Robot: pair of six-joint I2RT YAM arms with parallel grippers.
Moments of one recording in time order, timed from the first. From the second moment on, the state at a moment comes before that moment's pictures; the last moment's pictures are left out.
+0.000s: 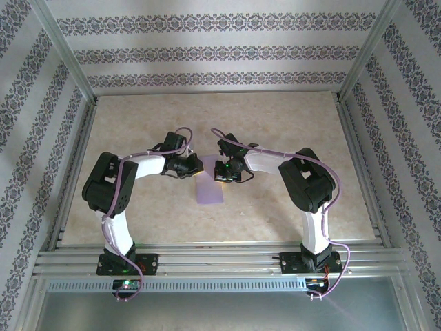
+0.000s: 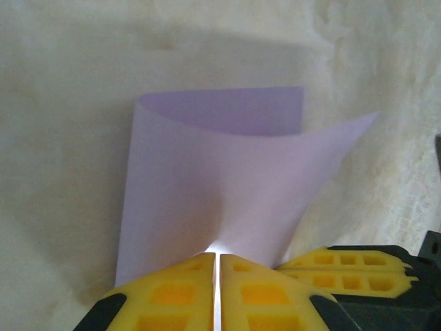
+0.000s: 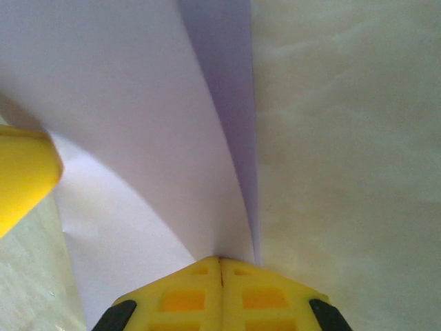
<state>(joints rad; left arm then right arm) -0.33 1.87 1.01 -0.14 0.54 -0.70 0.63 2.02 1.25 -0.46 -0.33 0.72</state>
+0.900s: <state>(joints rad) -0.24 1.93 1.04 -0.10 0.54 -0.72 0.63 2.02 1.26 -0.47 -0.33 0.70</state>
